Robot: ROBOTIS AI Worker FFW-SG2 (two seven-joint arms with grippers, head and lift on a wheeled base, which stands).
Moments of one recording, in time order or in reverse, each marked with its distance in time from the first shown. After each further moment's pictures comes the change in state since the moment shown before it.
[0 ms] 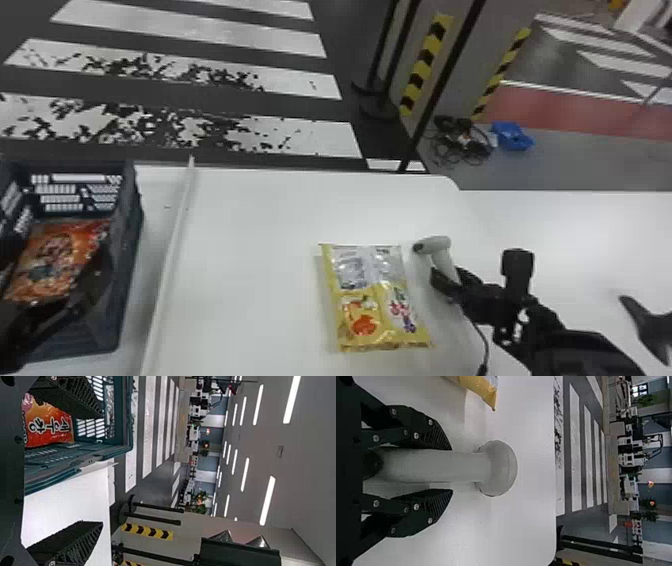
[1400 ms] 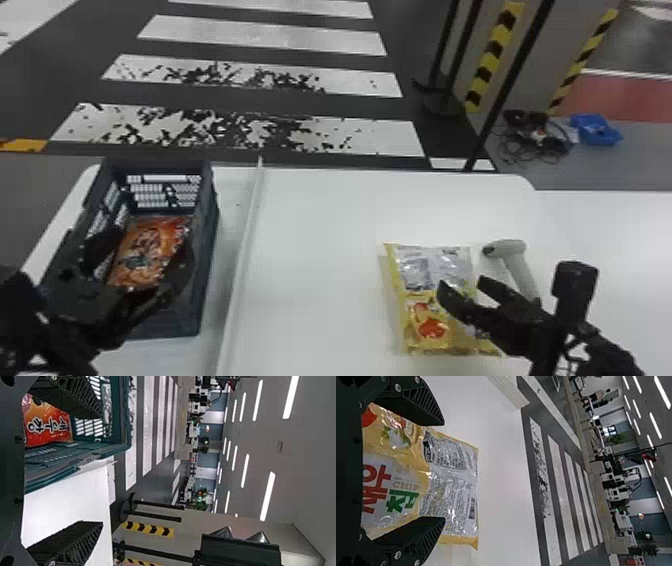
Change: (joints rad) left arm 0.013 0.028 0.000 -0.024 0.012 0.006 -0.003; right arm 0.321 0.187 -0.053 -0.693 -0.071 0.299 -0.036
